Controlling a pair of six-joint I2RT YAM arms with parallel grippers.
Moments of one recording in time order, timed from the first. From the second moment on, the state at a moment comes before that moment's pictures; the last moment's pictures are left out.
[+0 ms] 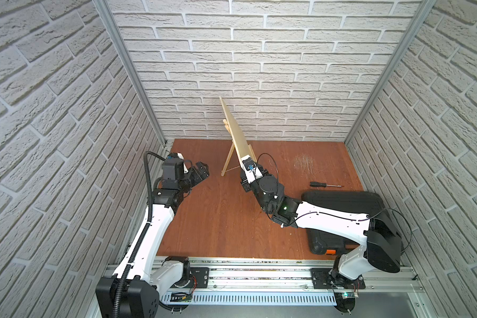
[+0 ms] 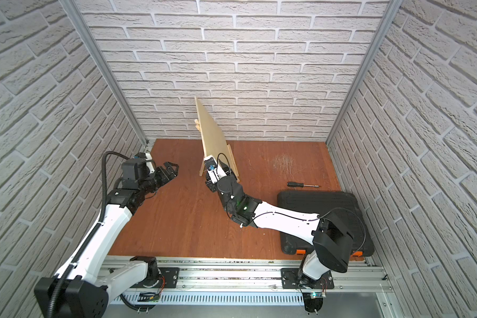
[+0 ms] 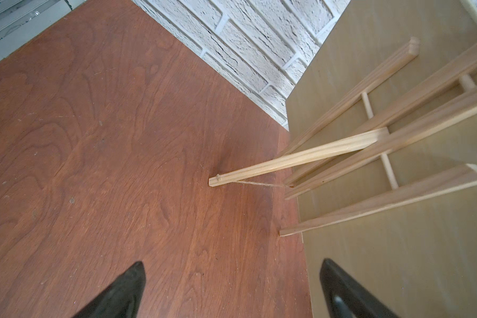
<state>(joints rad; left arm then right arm) -0.10 1.06 0.96 -0.47 0.15 -0.64 0.97 1.57 1.12 0.40 0.64 -0.21</state>
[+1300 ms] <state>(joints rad) -0.10 1.07 0.96 -0.45 0.18 -0.65 0.89 1.58 1.11 0.43 0.60 -0.24</state>
